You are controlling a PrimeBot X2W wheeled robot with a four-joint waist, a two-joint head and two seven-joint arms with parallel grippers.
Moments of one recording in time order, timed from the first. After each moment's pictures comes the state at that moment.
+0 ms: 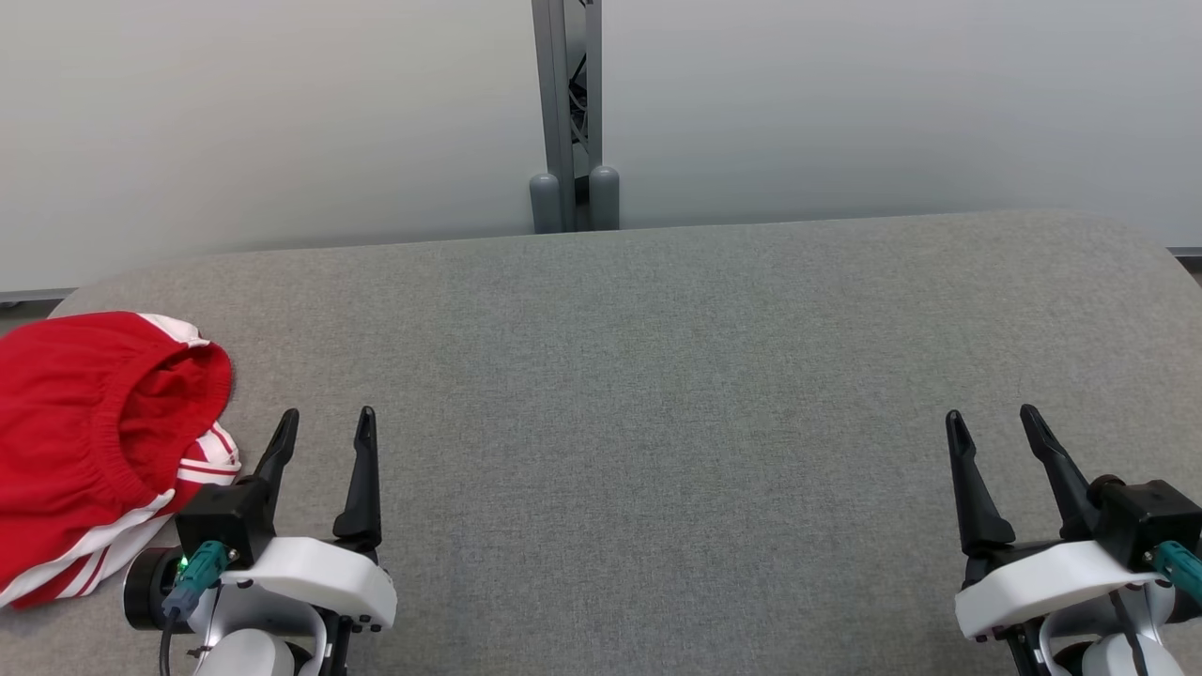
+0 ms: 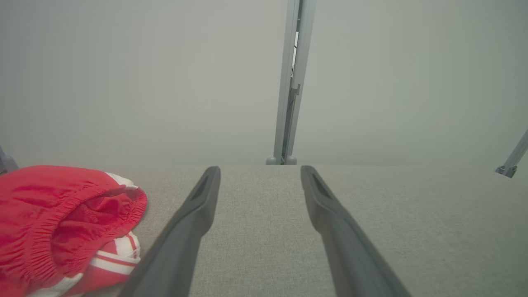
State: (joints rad) left arm -0.13 0.15 -0.19 0.24 -0.35 0.11 -0.18; right arm -0.09 -0.05 -0.01 0.19 0.17 0.13 -0.14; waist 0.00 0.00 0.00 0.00
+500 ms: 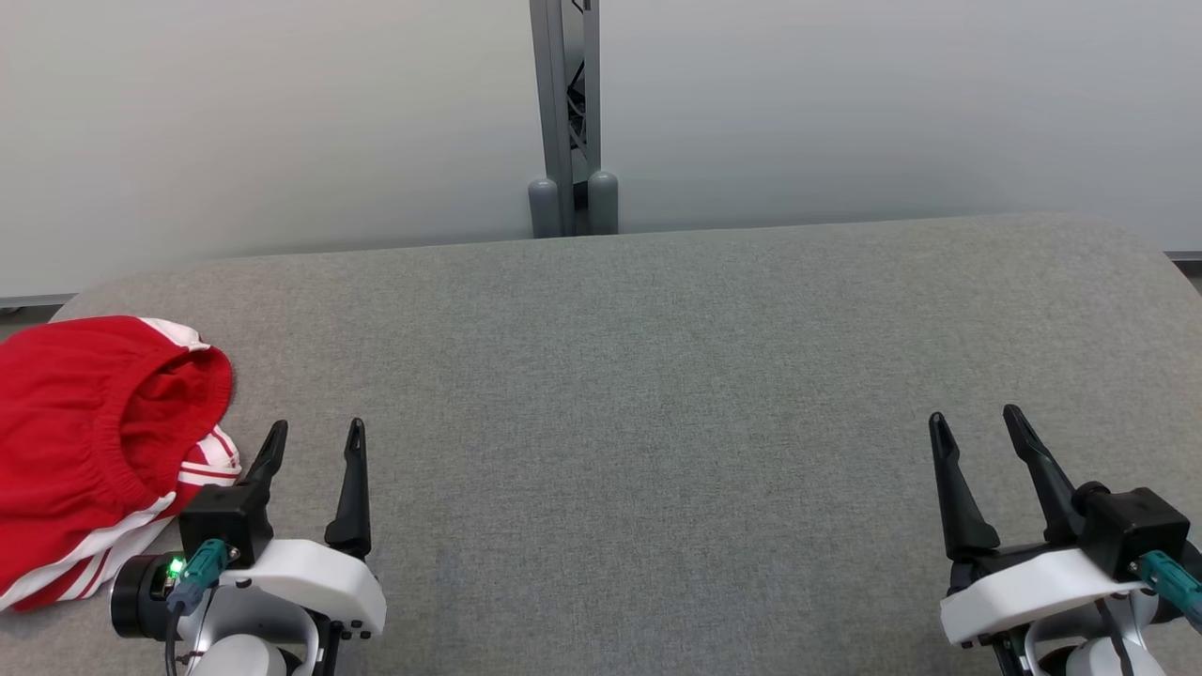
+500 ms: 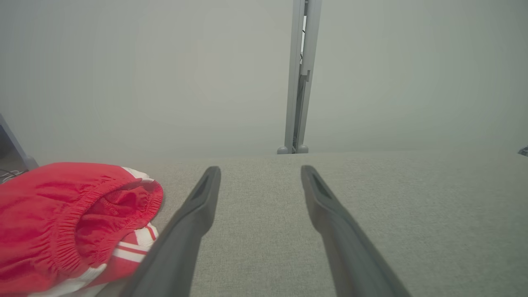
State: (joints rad) left arm -0.12 0.16 -0.18 0.25 -0.29 0.13 -0.13; right arm -0.08 -0.05 0.01 0.18 0.16 0.13 -0.19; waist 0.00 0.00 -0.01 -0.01
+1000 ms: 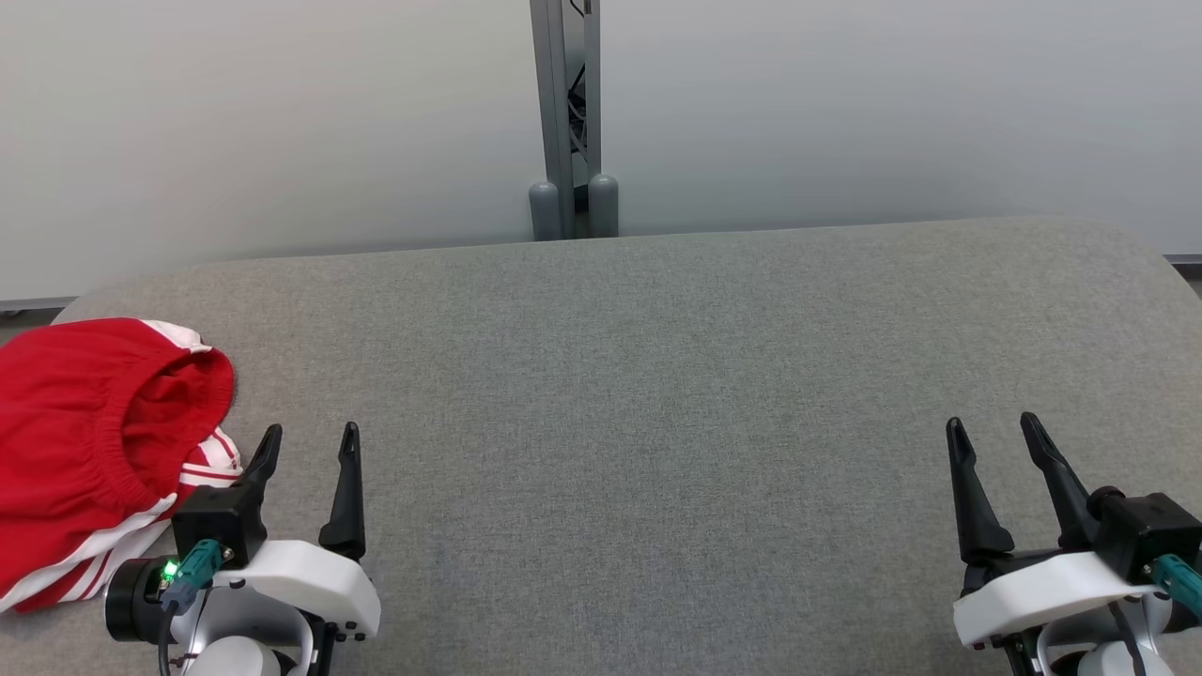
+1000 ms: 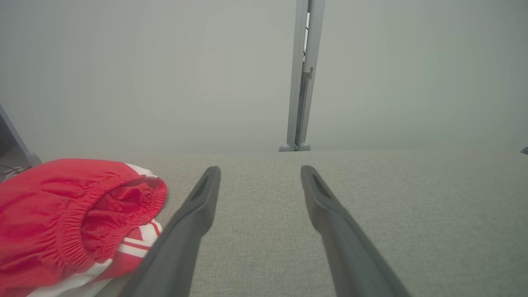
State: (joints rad) left arm -0.12 0.17 -0.17 0.25 -0.30 0.13 -0.12; right arm -0.08 -0.05 -0.01 0.20 0.17 0.13 -0.19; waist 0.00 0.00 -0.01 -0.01
